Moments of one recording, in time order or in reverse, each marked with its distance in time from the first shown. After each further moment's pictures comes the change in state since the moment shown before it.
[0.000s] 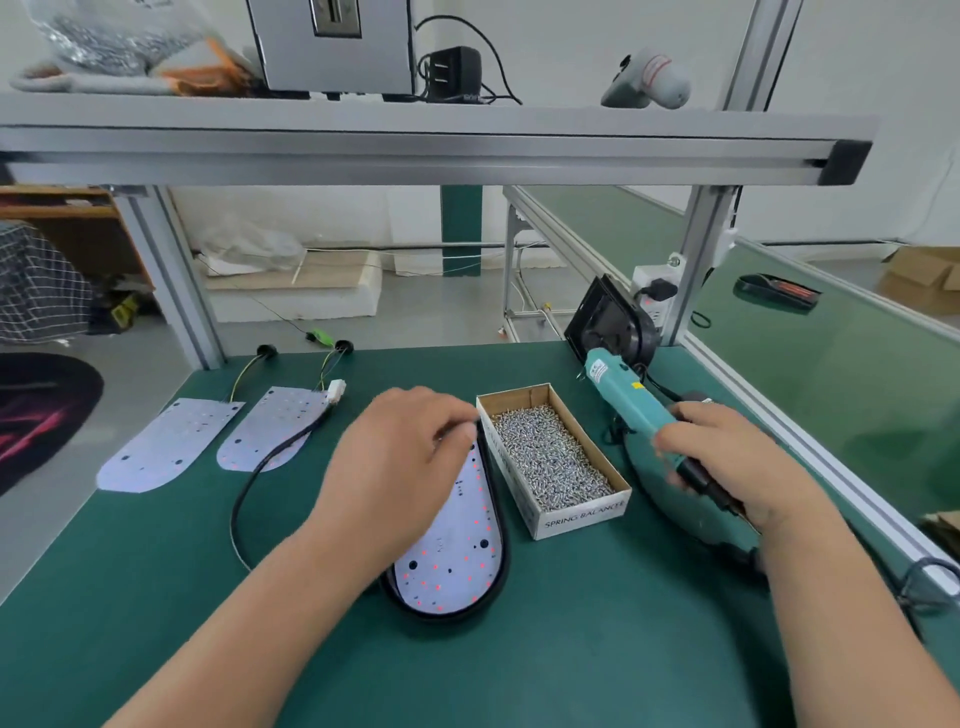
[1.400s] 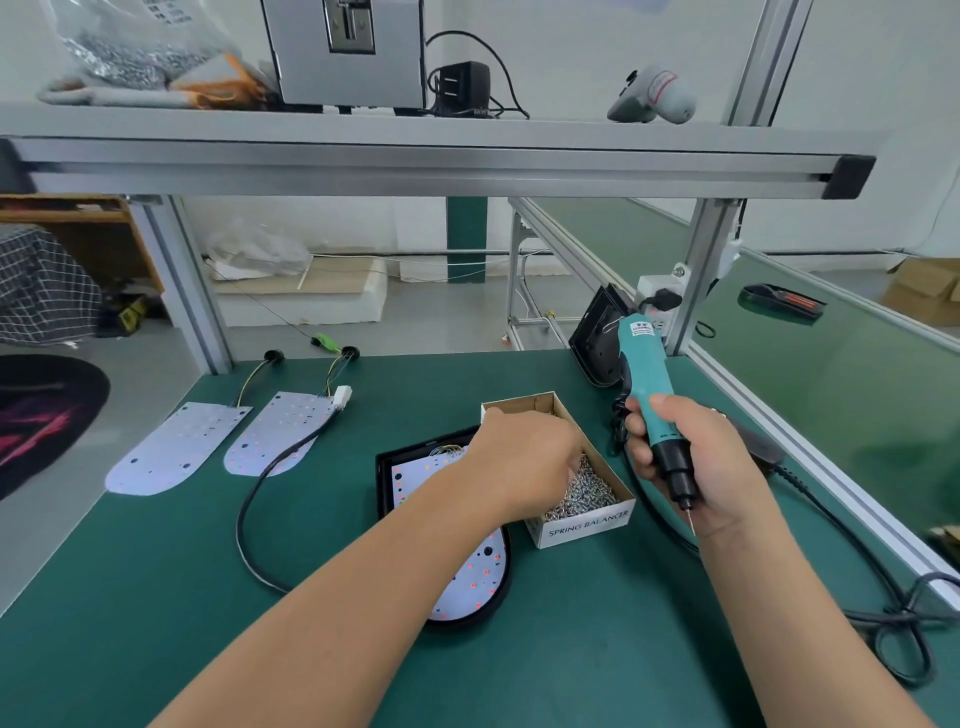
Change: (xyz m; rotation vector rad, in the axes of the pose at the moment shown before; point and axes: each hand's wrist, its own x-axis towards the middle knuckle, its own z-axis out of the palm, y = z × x) left_hand 0.059 0.044 0.076 0.362 -0.503 0.178; right_hand 0.005 -0.008 0.041 0.732 0.004 -0.130
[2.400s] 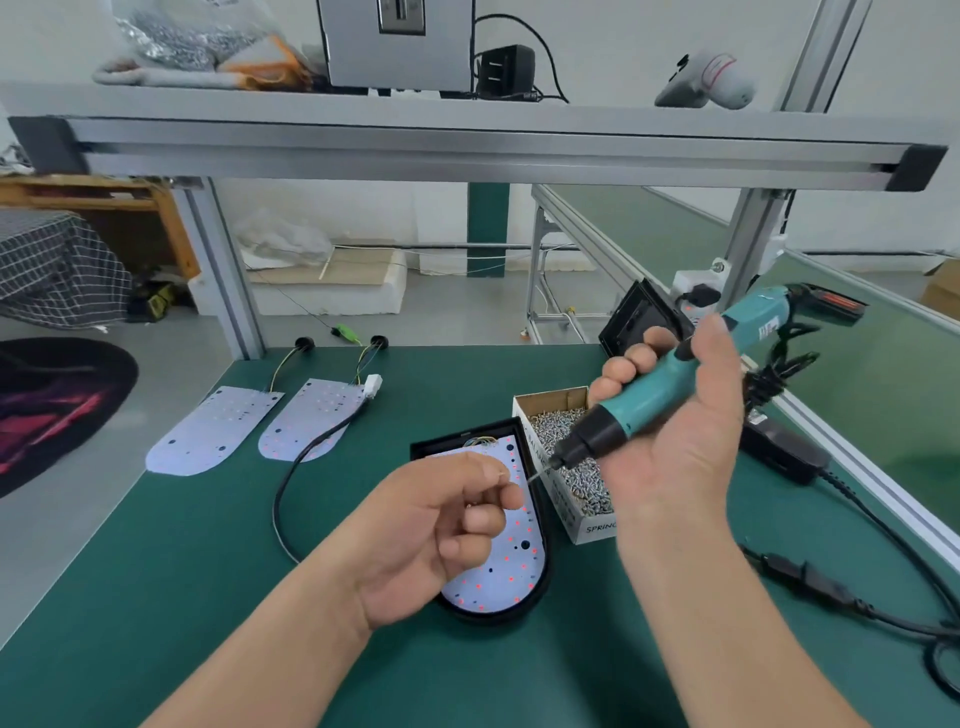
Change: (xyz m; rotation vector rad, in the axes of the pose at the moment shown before) left_hand -0.127 -0.044 -0.019 -1.921 -0.073 -0.478; right_hand -0.028 -0.016 0.123 0.744 0.083 -0.154
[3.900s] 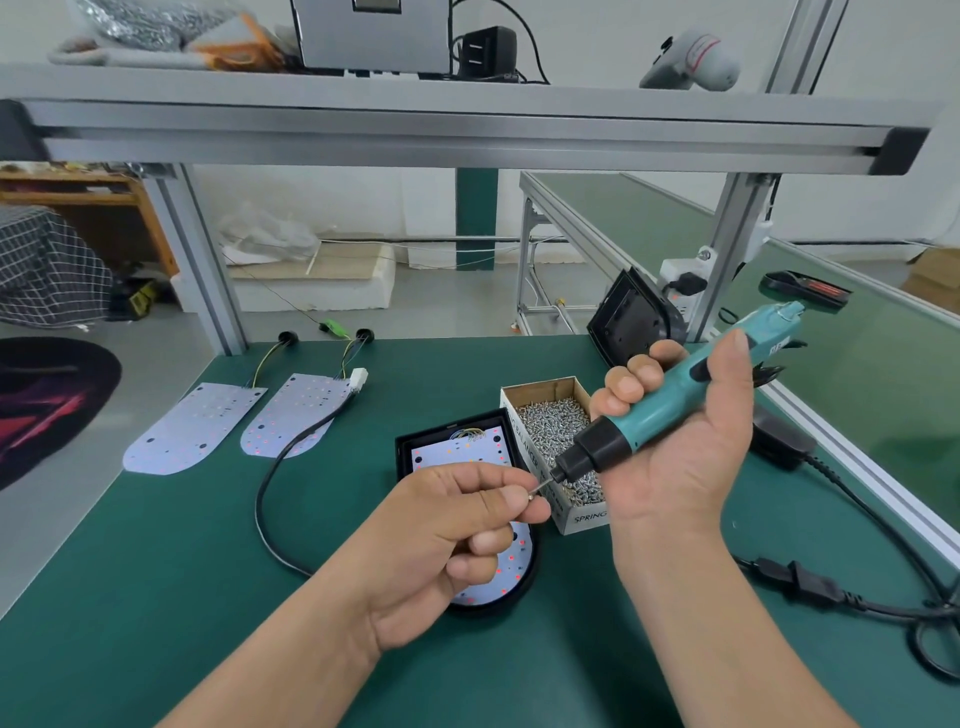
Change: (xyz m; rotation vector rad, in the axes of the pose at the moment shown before) left_hand 0.006 -0.022 0.006 0.074 0.000 0.044; right_hand -0.013 -0.001 -0.017 0.014 -0.066 -0.098
